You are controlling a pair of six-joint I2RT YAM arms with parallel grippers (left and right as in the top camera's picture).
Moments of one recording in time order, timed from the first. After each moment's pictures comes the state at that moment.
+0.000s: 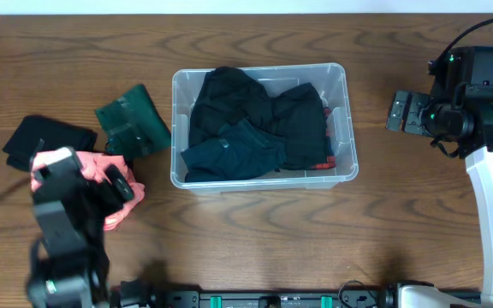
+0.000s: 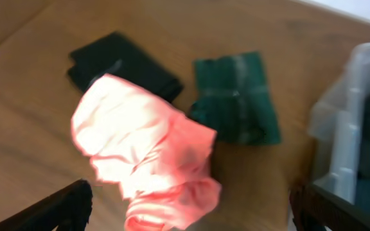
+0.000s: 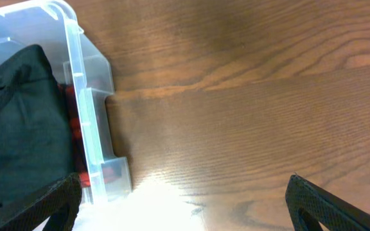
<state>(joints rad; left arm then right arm) 0.22 0.71 0.86 -0.88 -0.16 -0.20 -0.03 1.40 1.44 -1.09 0.02 0.17</state>
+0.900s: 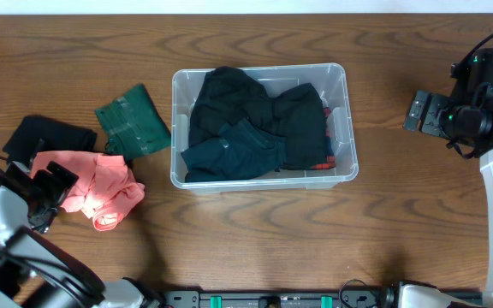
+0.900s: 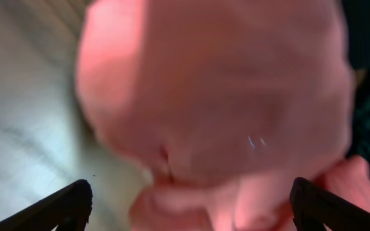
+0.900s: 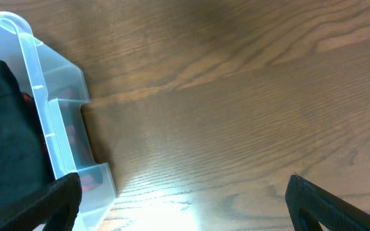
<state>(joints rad) 0.83 1.62 0.93 -0.64 0.29 -0.20 -0.14 1.40 1.44 -1.10 0.02 0.17</state>
